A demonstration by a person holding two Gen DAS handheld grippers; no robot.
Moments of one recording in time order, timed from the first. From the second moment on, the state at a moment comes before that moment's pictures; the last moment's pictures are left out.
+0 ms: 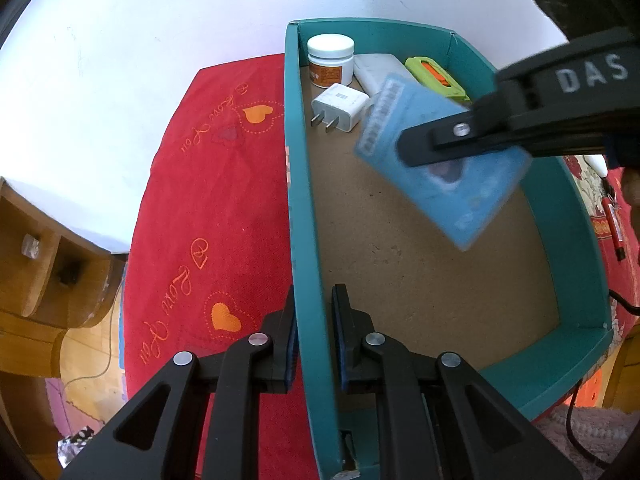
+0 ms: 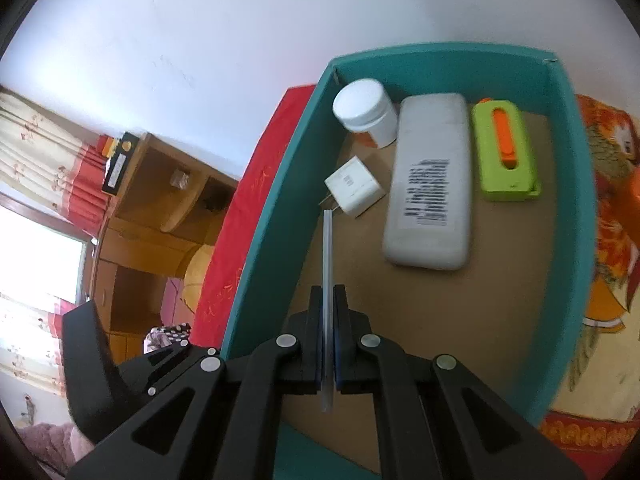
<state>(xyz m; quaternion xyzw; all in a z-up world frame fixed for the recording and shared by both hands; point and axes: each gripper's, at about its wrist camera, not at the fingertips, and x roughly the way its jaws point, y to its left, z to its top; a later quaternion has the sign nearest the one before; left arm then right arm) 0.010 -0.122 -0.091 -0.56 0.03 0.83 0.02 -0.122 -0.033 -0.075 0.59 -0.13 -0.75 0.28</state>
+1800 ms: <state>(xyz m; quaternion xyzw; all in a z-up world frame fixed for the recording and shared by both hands) 0.012 -0.123 -0.090 -0.55 0.04 0.83 0.03 -0.110 -0.049 -0.089 0.59 -0.01 -0.76 0.26</state>
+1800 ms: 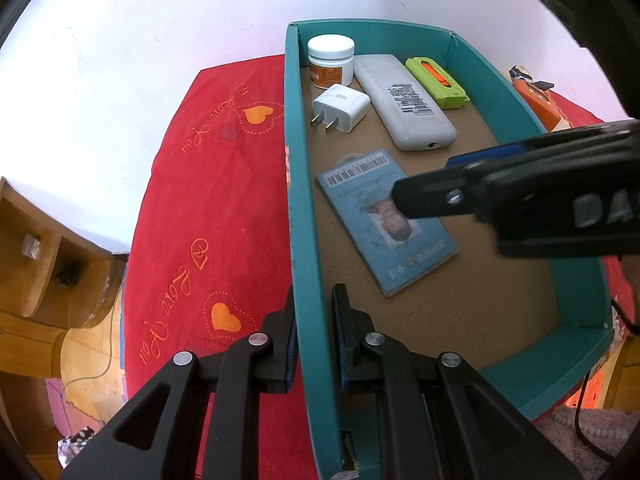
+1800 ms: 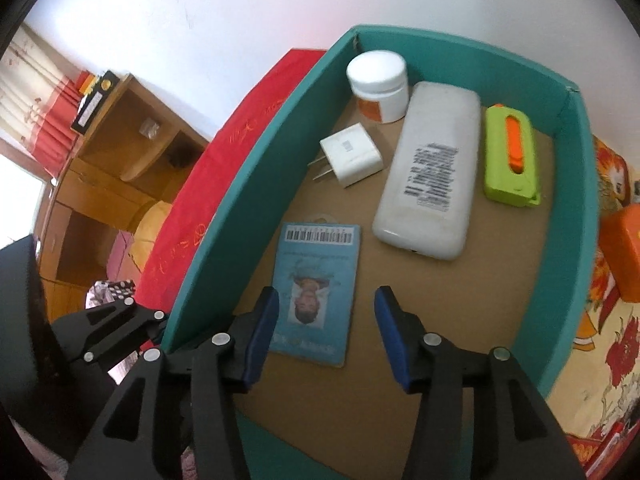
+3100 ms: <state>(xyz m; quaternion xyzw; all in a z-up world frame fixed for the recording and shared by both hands) 0.011 -0.120 -0.091 -0.56 0.04 0.83 0.03 -0.025 0.206 -0.088 0.60 -0.09 -0.80 -0.05</state>
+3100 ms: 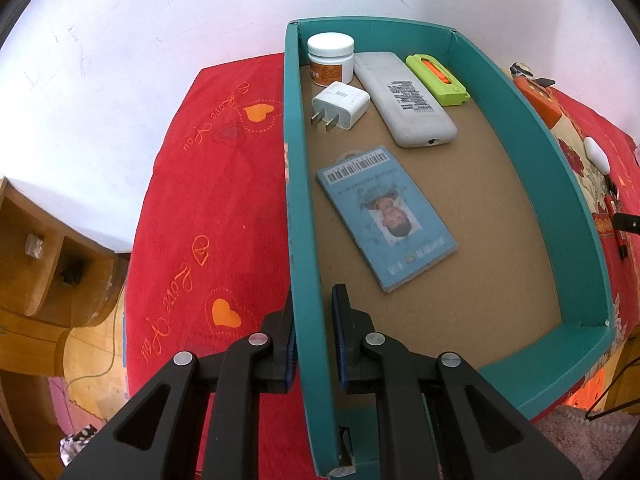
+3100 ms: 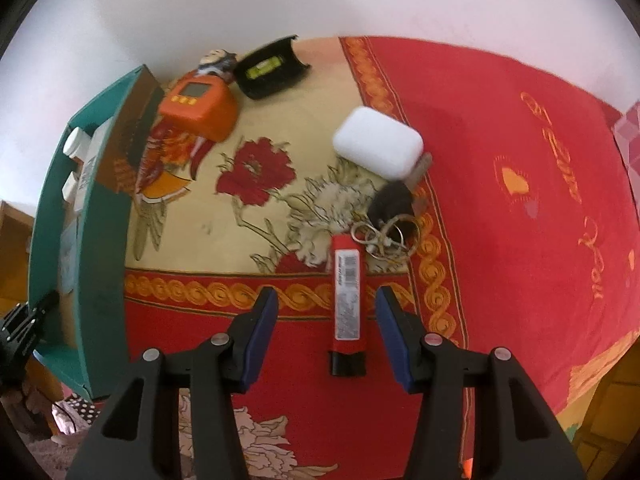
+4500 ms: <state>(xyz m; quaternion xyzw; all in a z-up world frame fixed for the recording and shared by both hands) 0.008 -0.122 -0.092 -0.56 0.05 0.83 0.03 -0.032 0.167 -0.071 0.59 -0.08 -0.80 0.00</state>
